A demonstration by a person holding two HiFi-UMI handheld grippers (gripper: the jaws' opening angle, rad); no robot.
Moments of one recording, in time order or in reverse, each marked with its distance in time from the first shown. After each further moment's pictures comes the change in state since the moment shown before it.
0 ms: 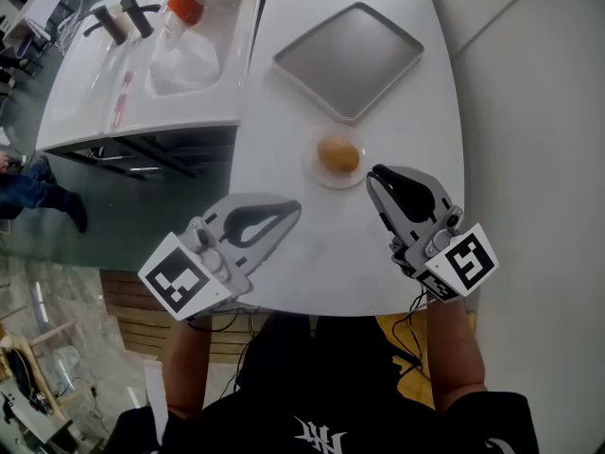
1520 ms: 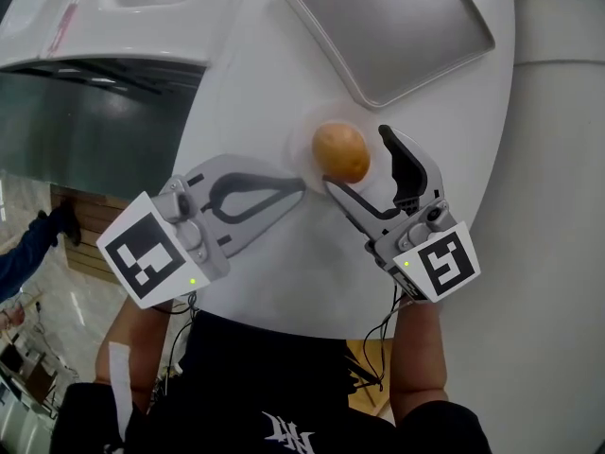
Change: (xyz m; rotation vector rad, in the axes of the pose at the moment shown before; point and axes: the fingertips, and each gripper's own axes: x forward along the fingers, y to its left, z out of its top) left arm 0.070 0.084 -0.099 -0.155 0.067 0.007; right arm 0.085 -0.066 -0.141 0.017 0.274 0.144
